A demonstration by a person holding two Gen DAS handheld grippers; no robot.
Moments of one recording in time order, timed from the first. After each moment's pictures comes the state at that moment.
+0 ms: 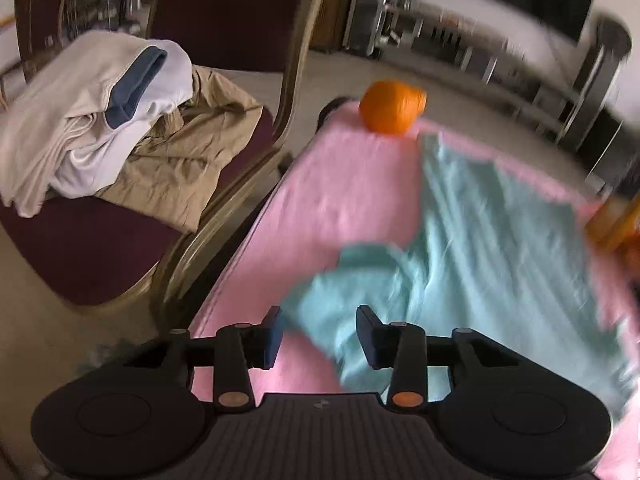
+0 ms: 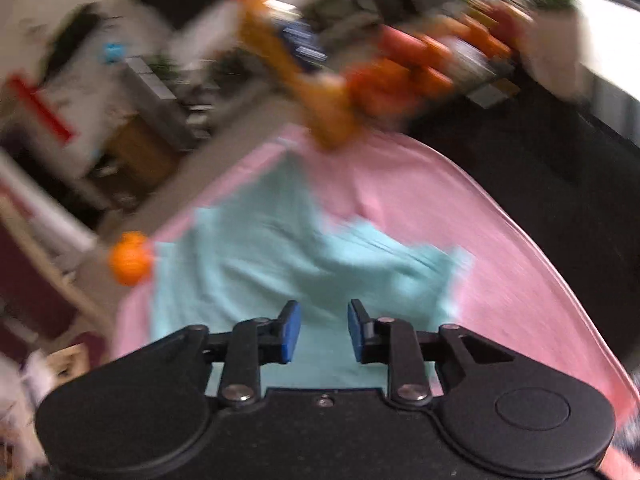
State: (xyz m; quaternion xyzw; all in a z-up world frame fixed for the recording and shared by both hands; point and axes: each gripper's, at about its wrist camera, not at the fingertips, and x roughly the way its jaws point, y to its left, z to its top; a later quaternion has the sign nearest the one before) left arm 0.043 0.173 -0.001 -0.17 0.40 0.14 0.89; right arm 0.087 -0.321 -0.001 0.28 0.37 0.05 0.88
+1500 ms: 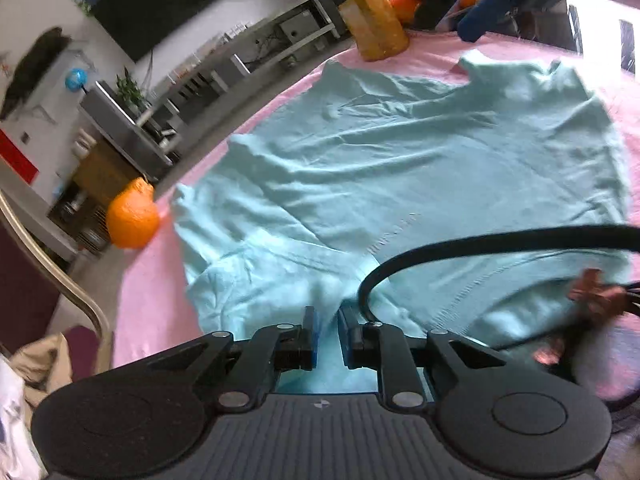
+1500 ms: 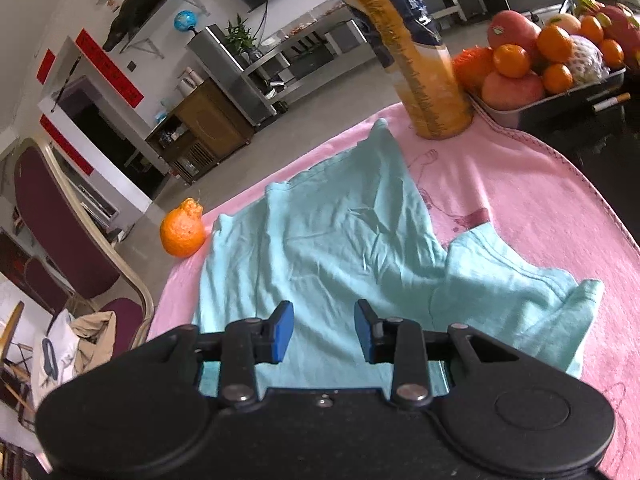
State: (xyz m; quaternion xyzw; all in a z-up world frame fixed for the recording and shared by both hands) left arm 0.070 -0.052 -0.076 0.29 0.35 -0.09 0.89; right arm 0.139 -0.282 -0.038 0.26 0.38 0.13 0.88
